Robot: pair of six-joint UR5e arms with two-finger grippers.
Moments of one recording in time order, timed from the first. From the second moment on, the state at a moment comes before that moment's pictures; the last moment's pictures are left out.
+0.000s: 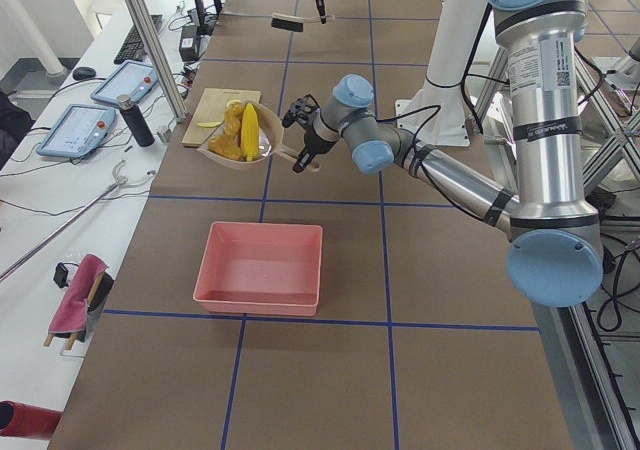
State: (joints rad) left arm -0.98 -1.36 -2.21 -2.09 -1.95 -0.63; right arm 1.08 -1.52 1.89 -1.74 2.42 0.34
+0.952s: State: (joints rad) left arm -1.18 -1.04 -2.24 -2.15 -2.19 -0.65; right arm 1.04 -1.38 1.87 -2.10 2.34 0.28
